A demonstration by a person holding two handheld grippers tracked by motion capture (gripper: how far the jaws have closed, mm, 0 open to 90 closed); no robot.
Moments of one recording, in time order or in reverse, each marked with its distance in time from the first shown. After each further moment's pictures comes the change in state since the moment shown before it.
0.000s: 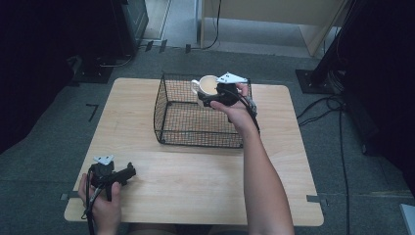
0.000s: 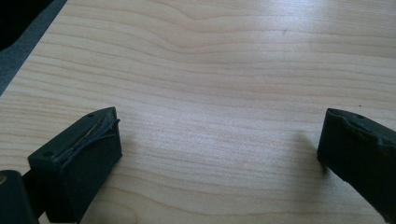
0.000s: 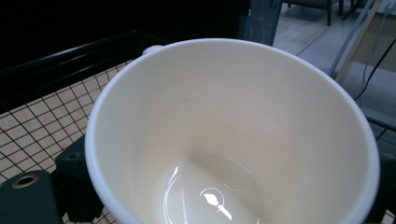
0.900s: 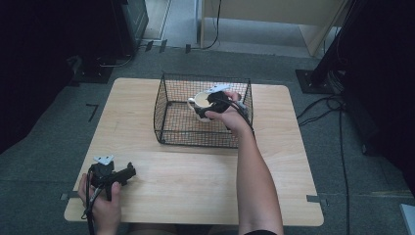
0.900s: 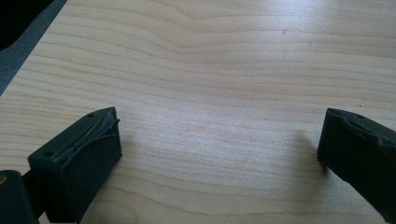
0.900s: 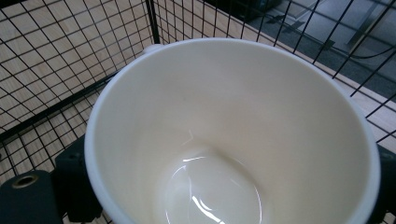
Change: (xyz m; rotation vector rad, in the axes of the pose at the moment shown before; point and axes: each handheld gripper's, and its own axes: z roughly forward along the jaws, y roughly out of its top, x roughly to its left) left arm 0.000 0.000 0.000 0.000 0.000 -0.001; right arm -0.001 -0.043 0.044 0.257 0.040 -0.055
